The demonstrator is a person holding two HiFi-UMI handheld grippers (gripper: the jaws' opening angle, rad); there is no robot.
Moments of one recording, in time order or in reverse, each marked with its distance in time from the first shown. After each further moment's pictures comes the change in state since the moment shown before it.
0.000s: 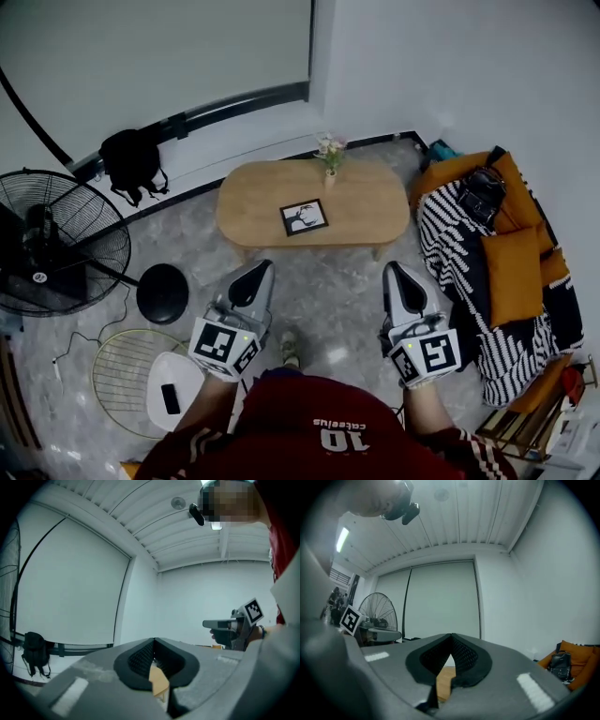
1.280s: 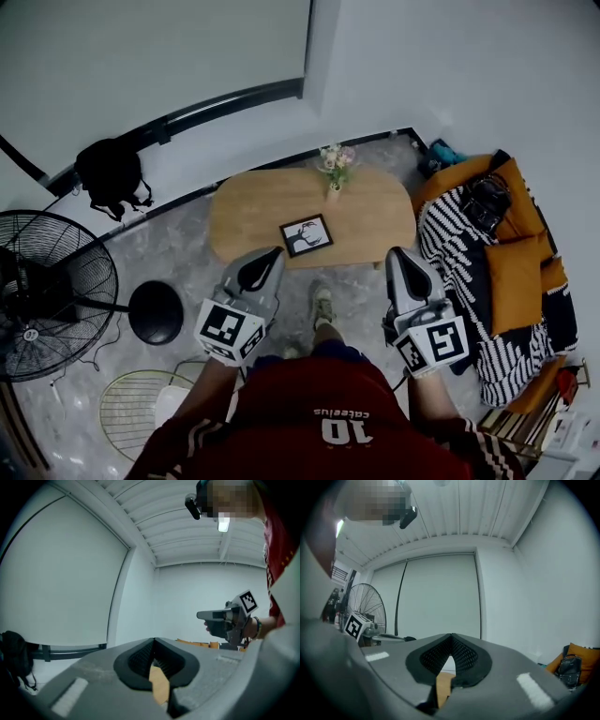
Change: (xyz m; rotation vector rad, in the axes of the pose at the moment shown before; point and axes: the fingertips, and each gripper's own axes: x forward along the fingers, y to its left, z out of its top) left arm 0.133 0.139 -0.021 -0.005 0.043 -0.130; right arm 0.184 -0.025 -0.009 -0.024 0.025 -0.025
